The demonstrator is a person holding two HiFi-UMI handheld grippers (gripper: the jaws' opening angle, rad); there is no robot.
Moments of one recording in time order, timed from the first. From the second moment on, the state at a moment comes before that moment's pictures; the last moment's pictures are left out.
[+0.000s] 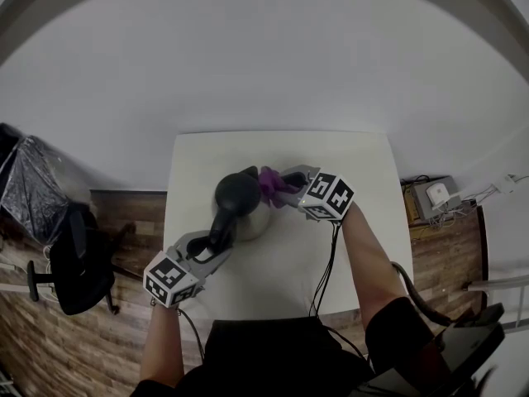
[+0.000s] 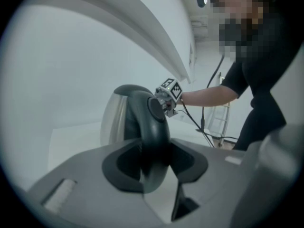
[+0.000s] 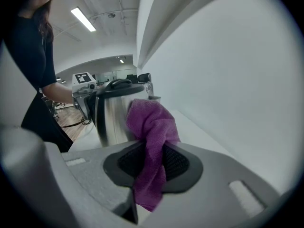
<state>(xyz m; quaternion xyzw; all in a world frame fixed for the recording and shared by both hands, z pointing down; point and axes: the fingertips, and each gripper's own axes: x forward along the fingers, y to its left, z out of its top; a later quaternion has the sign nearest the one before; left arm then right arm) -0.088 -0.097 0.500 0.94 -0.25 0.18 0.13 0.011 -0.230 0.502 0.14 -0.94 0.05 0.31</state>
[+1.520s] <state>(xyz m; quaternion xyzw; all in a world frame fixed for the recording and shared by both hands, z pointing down) -0.088 -0.097 0.501 0.94 -0.27 0.18 0.13 0.028 -0.193 0.610 0.15 -0.90 0.14 0.38</state>
